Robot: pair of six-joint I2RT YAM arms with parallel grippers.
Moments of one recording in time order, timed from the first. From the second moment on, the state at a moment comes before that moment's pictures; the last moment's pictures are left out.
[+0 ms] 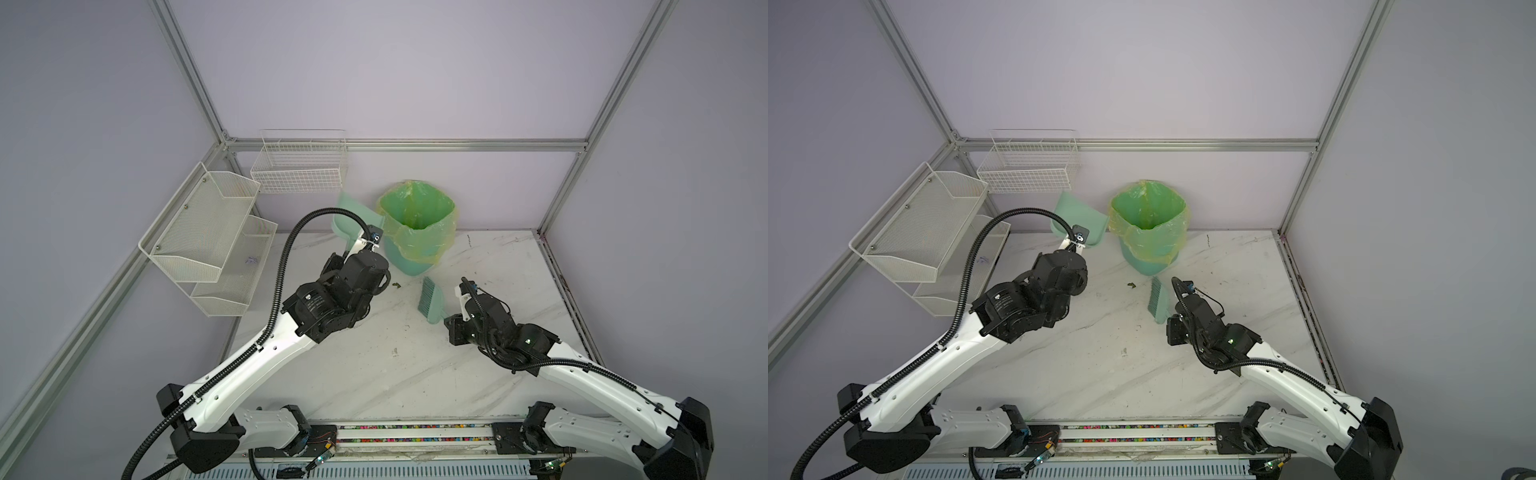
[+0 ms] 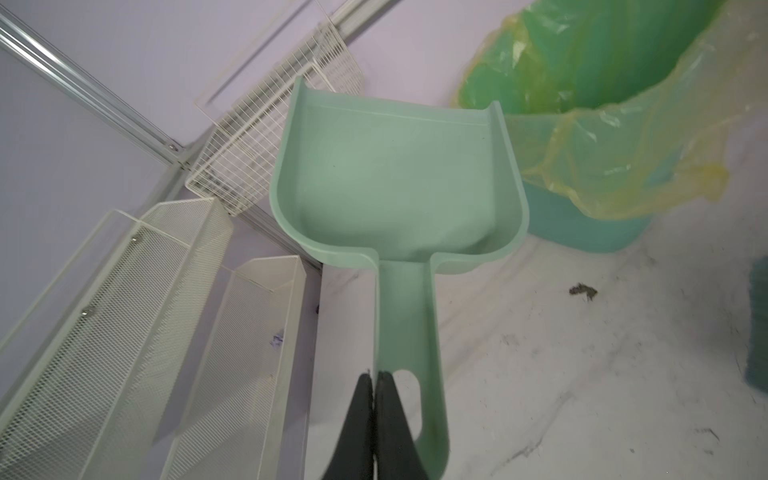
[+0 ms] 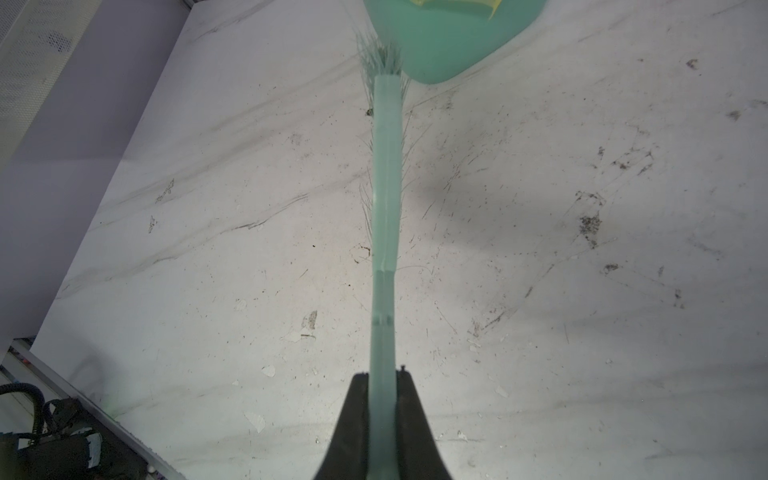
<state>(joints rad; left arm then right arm) -0.85 1.25 1.45 -0.89 -0.94 0.00 0.79 1.05 0.84 -0.51 0.13 0.60</state>
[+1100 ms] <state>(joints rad) -0.75 1.28 1.07 -1.00 -0.55 -0.65 0.66 1.20 0.73 -0.07 -0.32 0.74</state>
